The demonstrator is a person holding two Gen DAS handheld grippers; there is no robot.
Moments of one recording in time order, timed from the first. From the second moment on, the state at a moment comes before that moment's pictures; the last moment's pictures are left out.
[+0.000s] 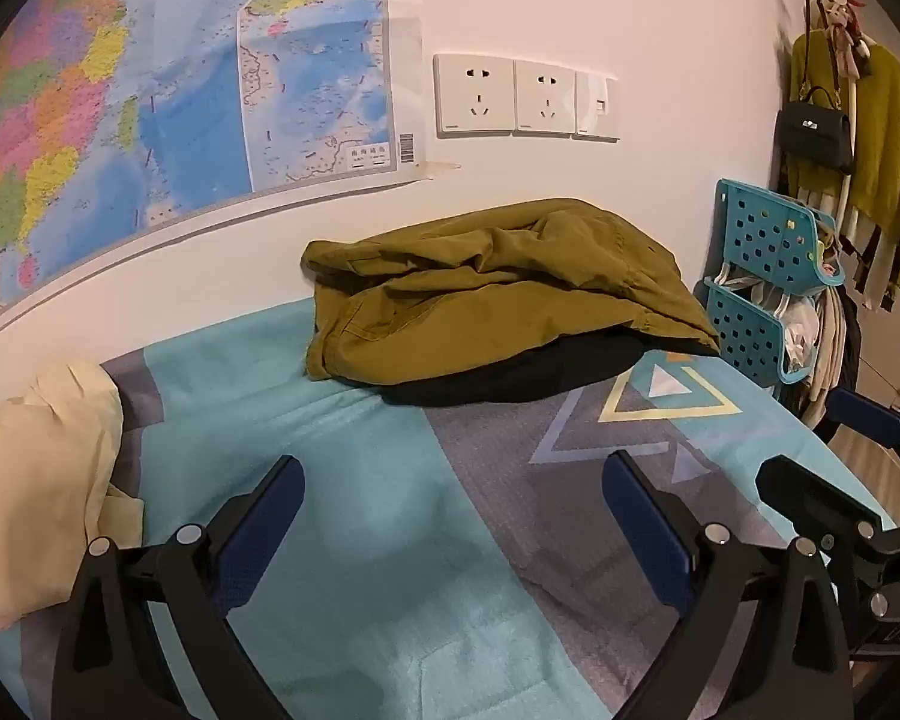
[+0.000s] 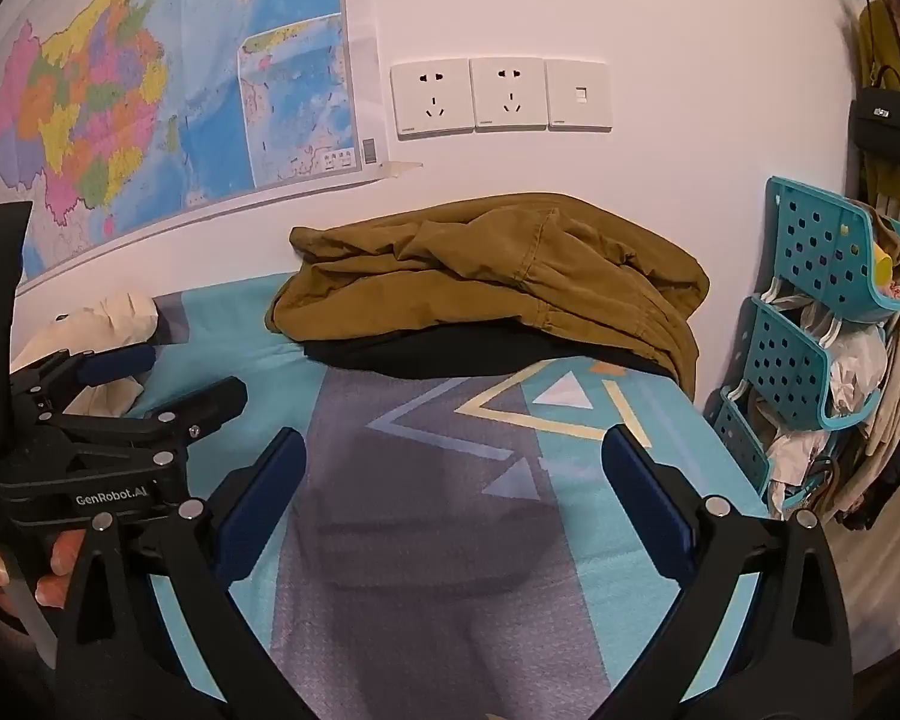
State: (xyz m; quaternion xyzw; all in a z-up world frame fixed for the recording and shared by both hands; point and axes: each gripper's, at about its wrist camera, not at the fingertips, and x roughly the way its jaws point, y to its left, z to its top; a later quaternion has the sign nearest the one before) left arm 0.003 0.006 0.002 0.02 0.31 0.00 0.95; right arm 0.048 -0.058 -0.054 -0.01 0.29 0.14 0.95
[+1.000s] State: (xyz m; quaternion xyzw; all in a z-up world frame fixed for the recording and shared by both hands) left arm 0.003 0.004 0.003 0.02 0.31 0.00 0.95; right arm 0.048 -0.052 -0.051 -0.02 0.29 0.15 0.95
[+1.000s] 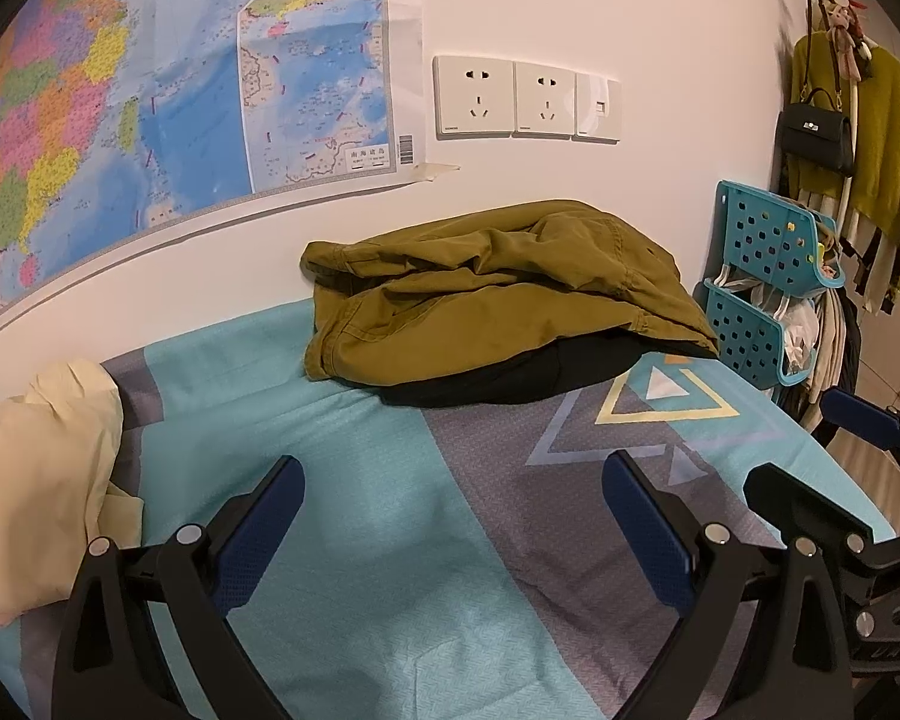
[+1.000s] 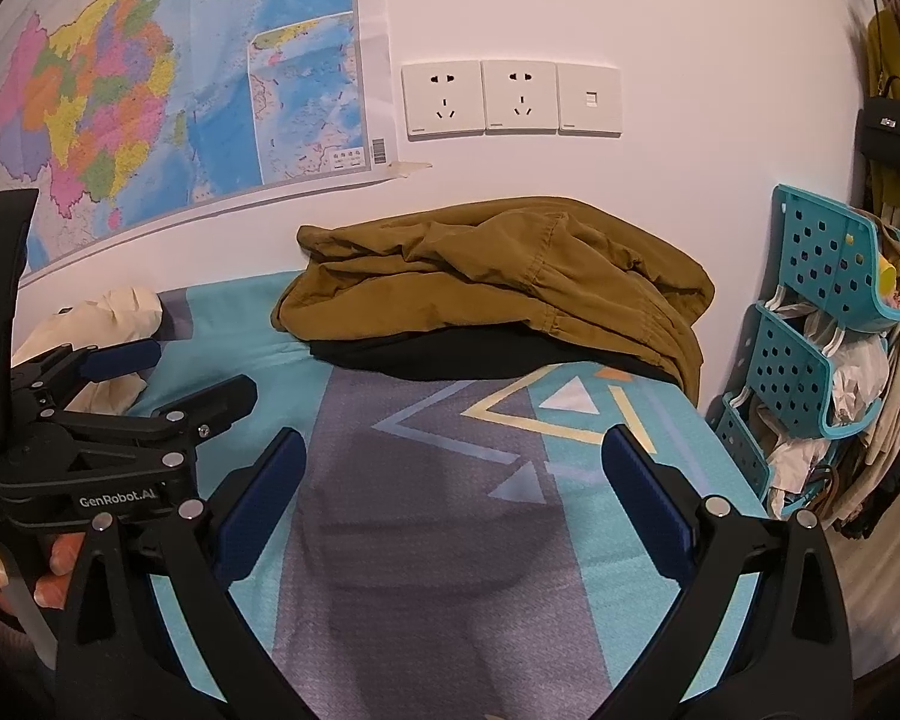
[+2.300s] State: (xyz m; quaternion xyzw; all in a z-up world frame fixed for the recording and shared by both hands) left arm 0.018 0.008 0.001 0.01 0.32 0.00 0.95; right arm 0.069 -0.051 -0.051 -0.03 0.30 0.15 0.94
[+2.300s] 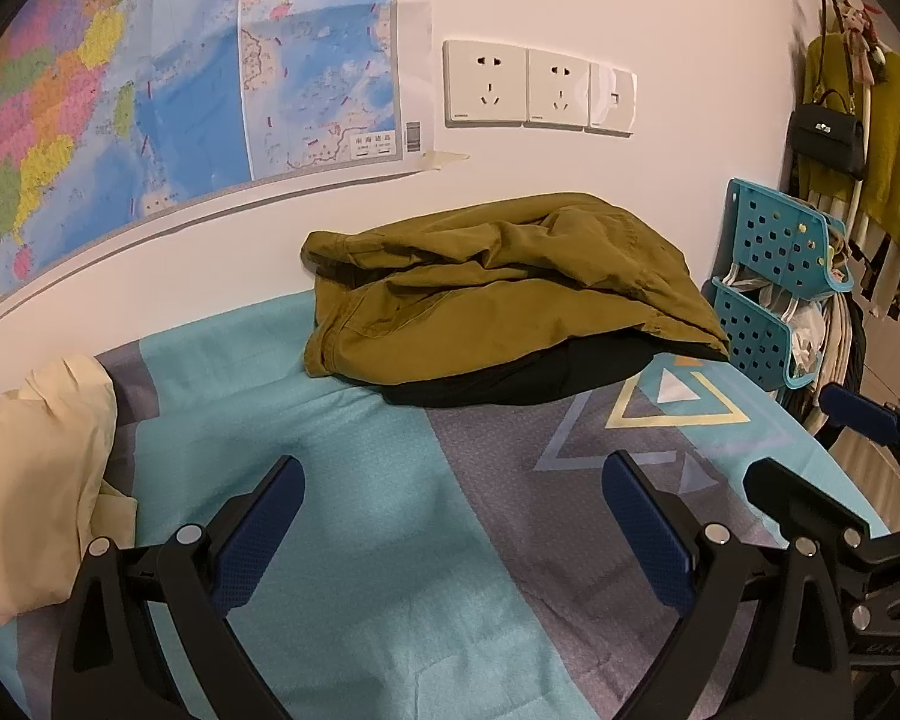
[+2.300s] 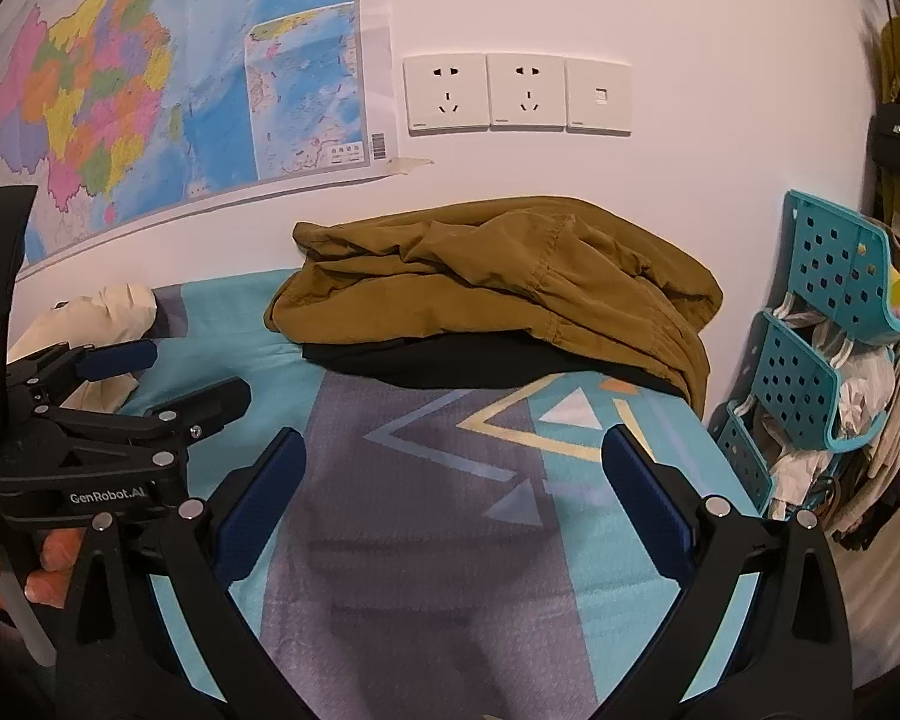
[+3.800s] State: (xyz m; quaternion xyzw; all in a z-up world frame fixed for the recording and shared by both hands) left arm 0.127 0.116 -0.047 -0.04 0.40 0.08 0.91; right arm 0.309 0.103 -0.047 -0.30 0.32 0.28 0.86
